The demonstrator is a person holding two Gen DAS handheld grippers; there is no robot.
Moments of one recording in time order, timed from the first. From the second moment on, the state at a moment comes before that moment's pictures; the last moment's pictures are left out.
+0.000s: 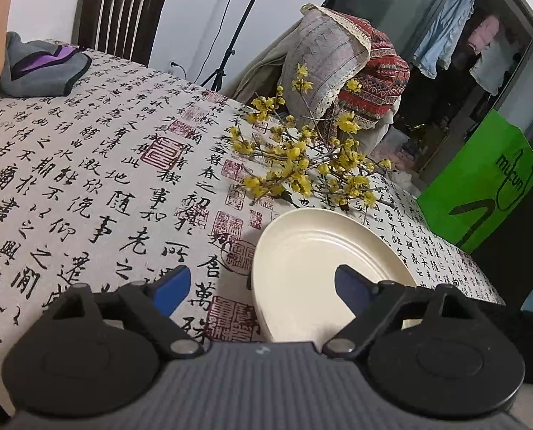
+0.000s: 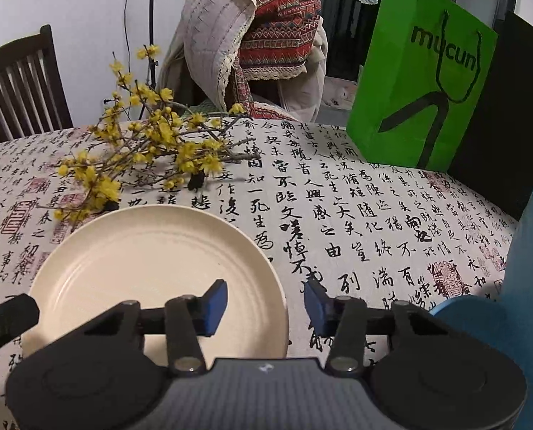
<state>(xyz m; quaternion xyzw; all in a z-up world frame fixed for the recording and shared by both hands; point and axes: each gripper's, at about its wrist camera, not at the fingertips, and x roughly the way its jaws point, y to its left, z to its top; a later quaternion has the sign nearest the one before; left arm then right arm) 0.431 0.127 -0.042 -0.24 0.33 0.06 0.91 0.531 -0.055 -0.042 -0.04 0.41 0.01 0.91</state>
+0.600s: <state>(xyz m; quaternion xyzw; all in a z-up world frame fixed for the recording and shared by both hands) 0.438 0.117 -0.054 -0.22 0.34 0.04 0.91 0.544 -0.062 -0.056 -0.02 0.43 0.03 0.90</state>
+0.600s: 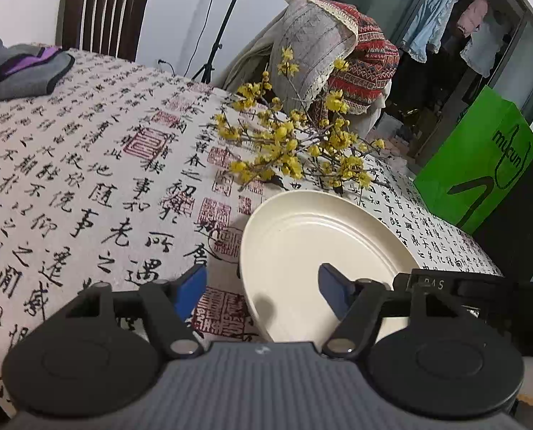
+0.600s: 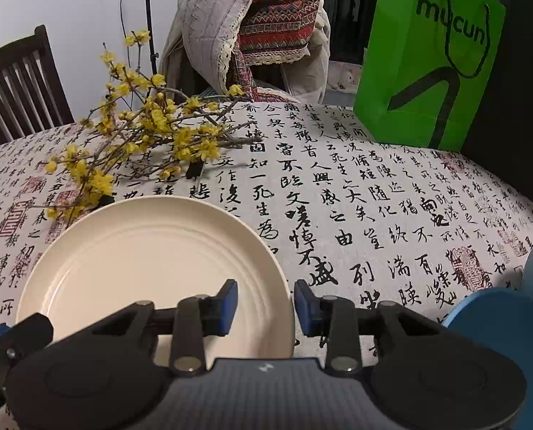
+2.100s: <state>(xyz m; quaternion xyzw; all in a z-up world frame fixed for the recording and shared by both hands) 0.440 0.122 -0.054 -0.18 0.34 0.08 0.92 0.505 -0.057 -0.051 -0.06 0.40 0.09 0.91</state>
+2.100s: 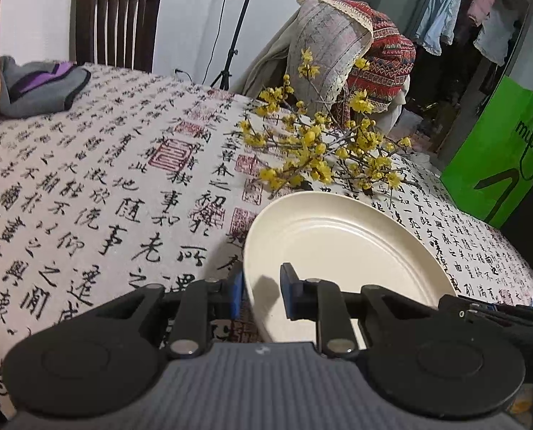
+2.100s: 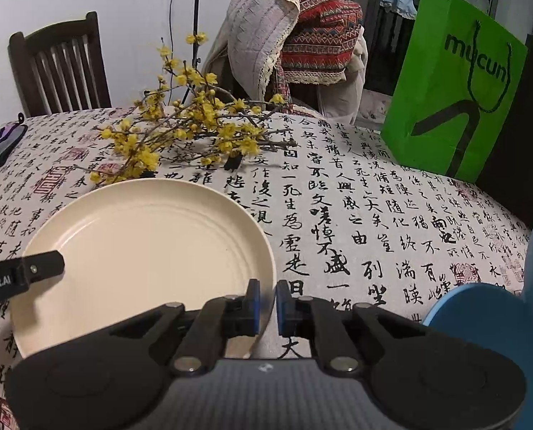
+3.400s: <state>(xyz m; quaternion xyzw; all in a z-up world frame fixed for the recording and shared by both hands) 0.410 0.129 -0.005 -0.15 0.29 0.10 0.94 0.475 -0.067 -0.009 -0.01 0.32 0.13 0.94</state>
